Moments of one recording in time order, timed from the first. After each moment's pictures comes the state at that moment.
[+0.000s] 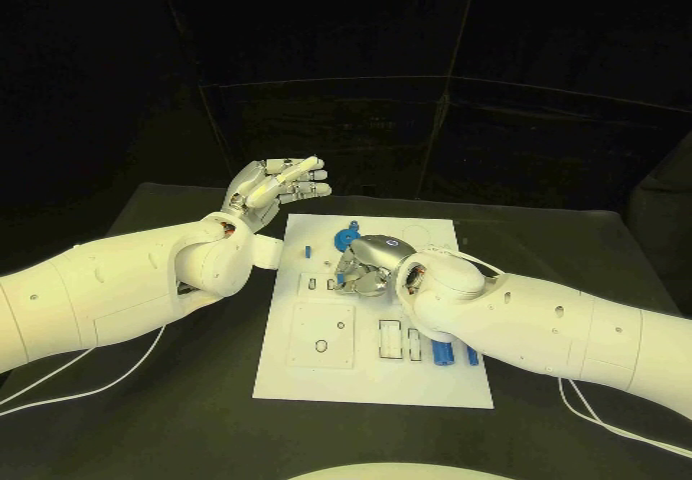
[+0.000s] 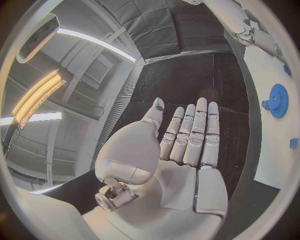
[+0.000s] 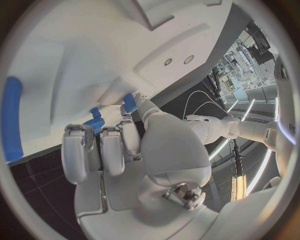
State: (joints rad) left arm 1.25 -0.80 -0.12 1.40 0.06 -0.21 0.63; left_hand 1.20 0.19 -0.08 -0.13 0.05 0.93 0.24 0.07 0.07 0.98 0.20 0.11 0.06 1.03 0.15 0.16 0.07 0.18 0.79 0.27 0.26 0.08; right arm 1.11 -0.47 -0.03 1.38 -1.56 -0.27 -0.22; right_hand 1.30 0.03 0.18 -0.02 0.09 1.04 0.13 0.13 0.07 1.41 0.05 1.29 1.31 1.47 -0.03 1.49 1.31 0.03 1.46 0.09 1.52 1.31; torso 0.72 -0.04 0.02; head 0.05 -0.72
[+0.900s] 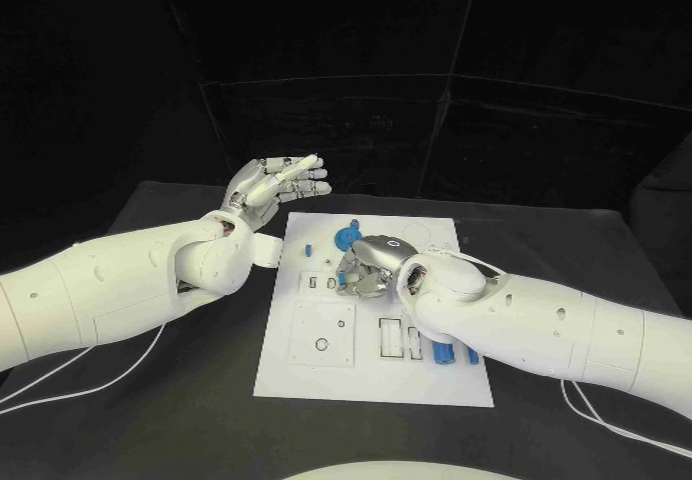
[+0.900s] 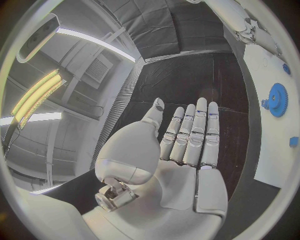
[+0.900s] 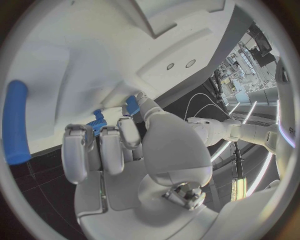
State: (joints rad) left arm 1.25 -0.80 -0.12 1.39 0.06 -0.20 0.62; left_hand 1.20 0.20 -0.08 -0.13 0.05 0.93 0.24 0.07 0.07 0.98 0.20 0.11 0.06 1.03 0.15 0.16 0.07 0.18 0.79 0.27 0.26 0.08; right arm 1.10 -0.47 -0.03 1.39 -1.58 -0.27 -0.24; right_hand 1.24 -0.02 0.13 0.02 0.10 0.98 0.15 0.10 0.06 1.38 0.06 1.25 1.27 1.47 -0.02 1.48 1.31 0.03 1.46 0.09 1.52 1.31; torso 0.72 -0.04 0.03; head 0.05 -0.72
